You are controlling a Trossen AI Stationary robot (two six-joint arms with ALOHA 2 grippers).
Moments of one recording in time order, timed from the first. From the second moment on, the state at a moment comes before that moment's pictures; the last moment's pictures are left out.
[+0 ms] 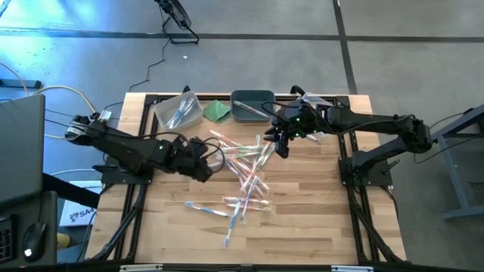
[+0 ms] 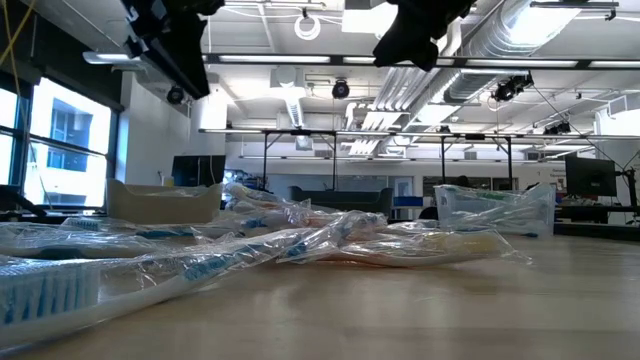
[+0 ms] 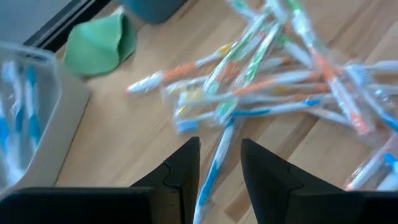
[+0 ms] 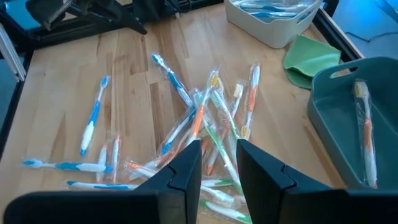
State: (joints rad) left arm -0.27 1.31 1.13 -0.97 -0.60 -0.85; right arm -0.18 1.33 1.19 -0.52 -0.08 0.13
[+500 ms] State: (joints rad) left arm -0.02 1.31 1.13 -0.83 -0.43 -0.37; right arm -0.18 1.17 1.19 -0.60 -0.04 0.00
